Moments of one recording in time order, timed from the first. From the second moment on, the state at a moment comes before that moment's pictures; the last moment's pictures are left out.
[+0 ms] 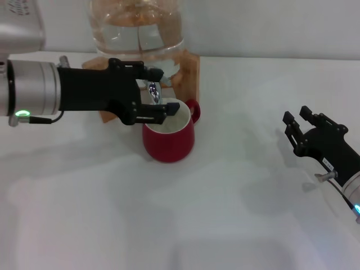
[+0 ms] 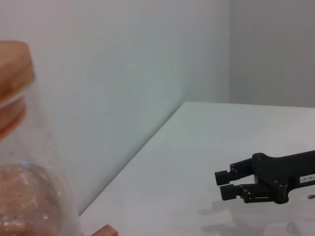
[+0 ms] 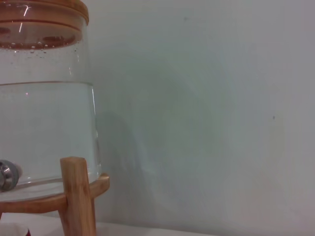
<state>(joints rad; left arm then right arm) -0.44 -2.08 1.11 1.27 -1.22 -1.41 1.47 0.40 2.03 0.53 0.41 -2.22 -1.03 0.15</state>
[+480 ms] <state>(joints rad) -0.44 -2.08 1.15 1.25 -1.20 -1.37 1.47 0.40 2.03 0.53 0.41 -2.22 -1.03 0.15</state>
